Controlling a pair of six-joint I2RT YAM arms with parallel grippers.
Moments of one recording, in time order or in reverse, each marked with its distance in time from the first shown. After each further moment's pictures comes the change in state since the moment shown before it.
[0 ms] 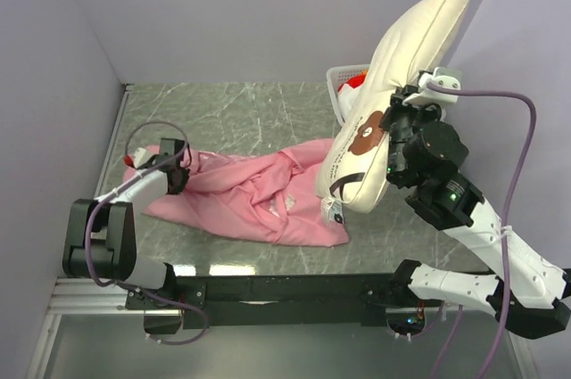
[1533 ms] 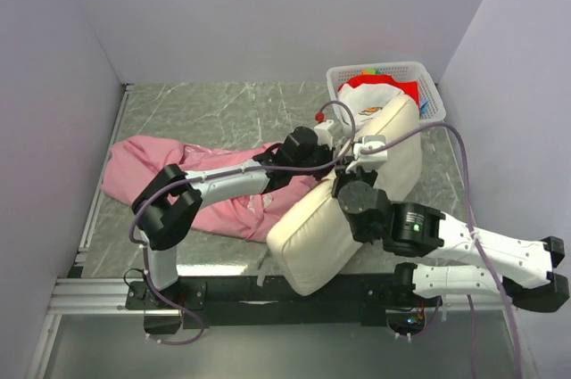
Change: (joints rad) left arm -0.799 0.446 0.619 0.509 0.724 0.544; right arm 0.410 -0.065 -0.305 -0.389 0.089 0.551
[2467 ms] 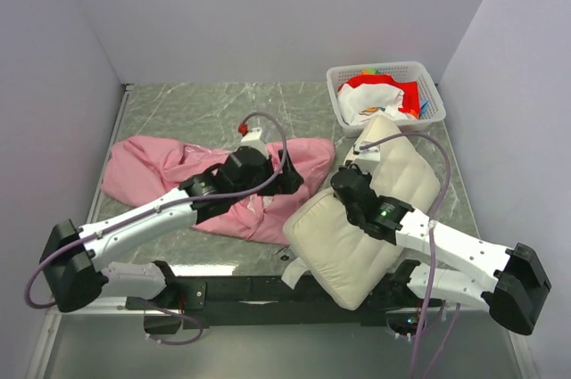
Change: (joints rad) left arm 0.011 -0.591 -0.322 -0.407 -0.507 -0.146; right arm -0.435 0.101 -0.383 0.224 -0.371 0.211
